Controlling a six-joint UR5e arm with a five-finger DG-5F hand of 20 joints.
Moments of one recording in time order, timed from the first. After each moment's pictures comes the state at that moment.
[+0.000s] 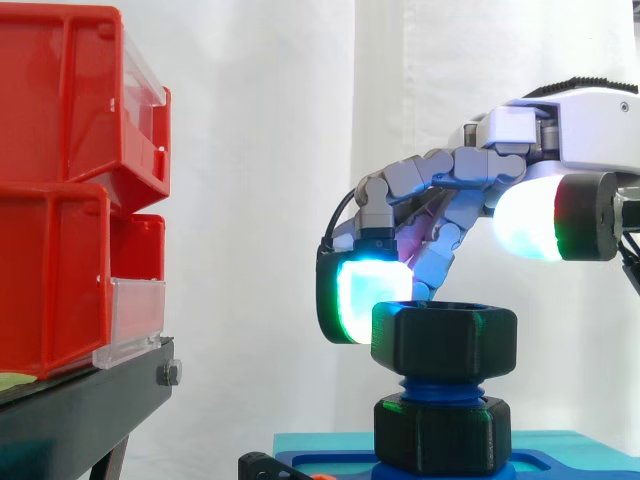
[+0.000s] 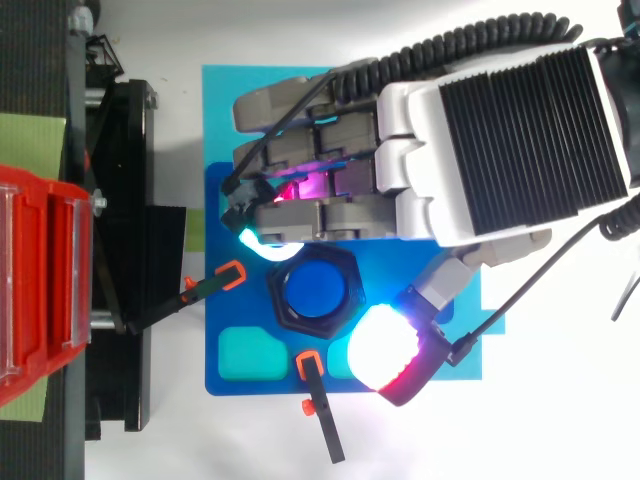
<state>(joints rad) 0.02 -2.23 -1.15 -2.86 -1.93 -1.52</state>
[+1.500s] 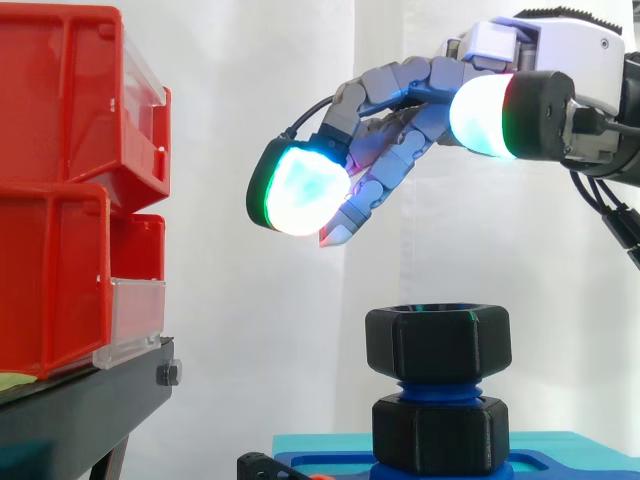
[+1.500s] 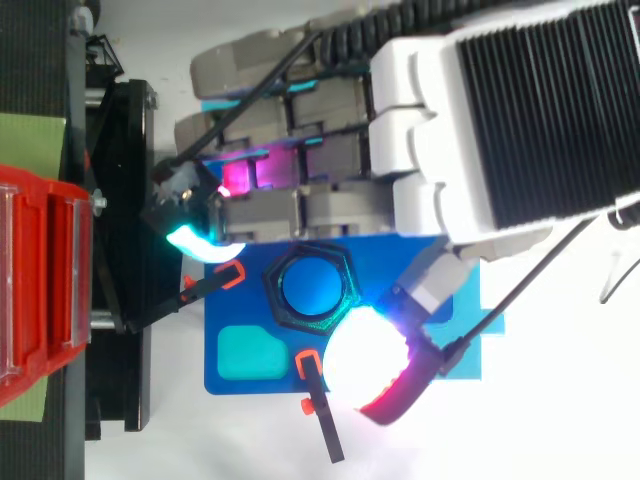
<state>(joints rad) 0.02 -2.23 -1.11 -2.77 -1.95 -1.55</state>
